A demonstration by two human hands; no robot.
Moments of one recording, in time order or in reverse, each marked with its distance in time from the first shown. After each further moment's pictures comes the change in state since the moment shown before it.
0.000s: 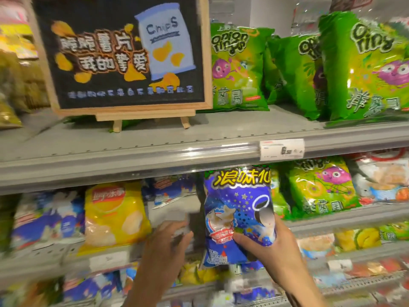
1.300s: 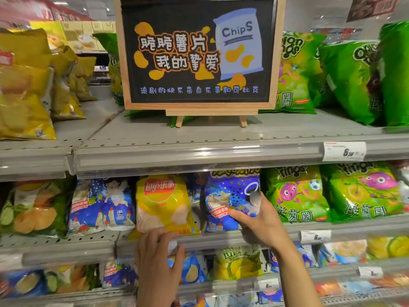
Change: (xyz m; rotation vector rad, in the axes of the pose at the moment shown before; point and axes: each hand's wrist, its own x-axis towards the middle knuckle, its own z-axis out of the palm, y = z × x) left_hand -0.035 -0.105 -0.052 0.267 0.303 0.027; right_hand 0.044 -0.015 0.113 -0.155 -0.167 -0.117
